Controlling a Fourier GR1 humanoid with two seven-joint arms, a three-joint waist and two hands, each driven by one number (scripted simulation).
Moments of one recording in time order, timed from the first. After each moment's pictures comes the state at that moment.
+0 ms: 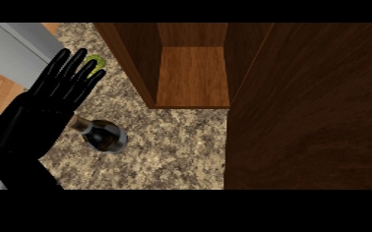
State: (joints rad) left arm -0.16 0.19 0.05 -1.95 0.67 -0.29 0.31; right arm 0.16 -0.18 -0.04 -2.35 -0.35 0.23 0.28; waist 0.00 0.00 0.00
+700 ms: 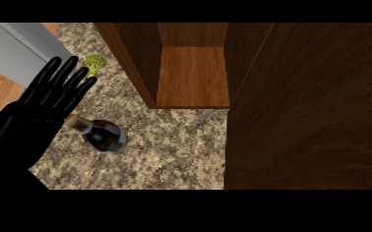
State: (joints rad) left arm -0.10 0.19 0.08 -1.99 0.65 -0.30 0.35; right arm 0.13 -0.16 -0.06 -2.35 -0.35 0.26 0.34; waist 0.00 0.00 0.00
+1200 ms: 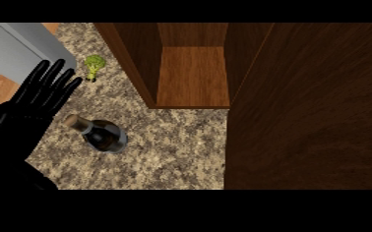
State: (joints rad) left arm -0.07 0.22 0.18 -1.87 0.61 -0.40 0.27; right arm 0.11 -0.12 -0.02 -2.35 -0.31 0.24 0.35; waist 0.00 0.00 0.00
